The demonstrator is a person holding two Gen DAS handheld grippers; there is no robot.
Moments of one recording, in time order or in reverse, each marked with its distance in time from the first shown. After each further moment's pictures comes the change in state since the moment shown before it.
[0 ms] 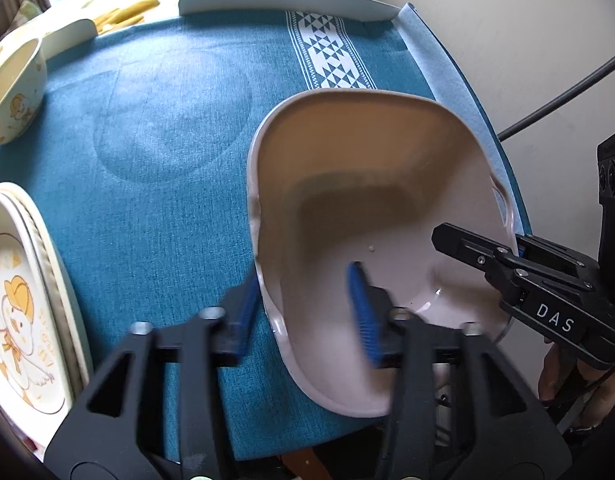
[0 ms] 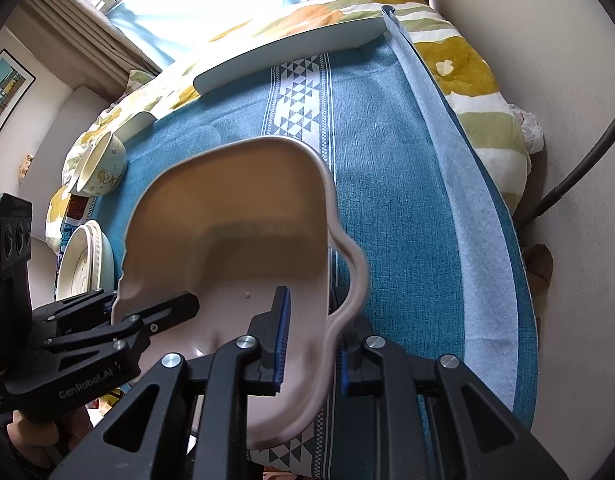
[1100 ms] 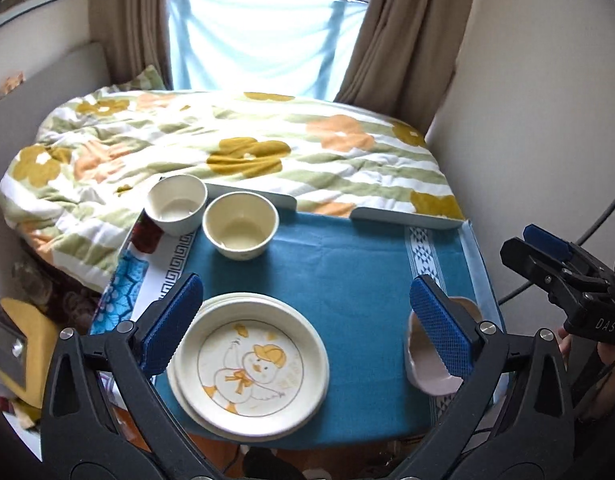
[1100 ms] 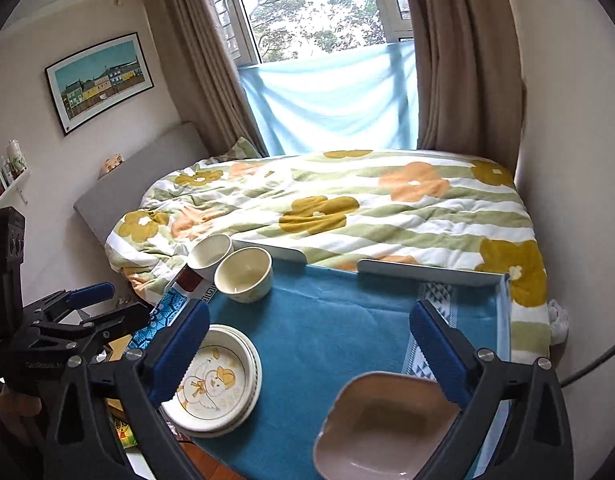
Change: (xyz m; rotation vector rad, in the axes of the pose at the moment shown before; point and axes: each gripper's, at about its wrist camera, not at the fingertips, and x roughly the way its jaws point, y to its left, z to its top) left arm -0.254 0.108 -0.001 -0.207 -0.494 0.211; right arm -0.136 0.178 0.069 -0.372 -0.395 0.143
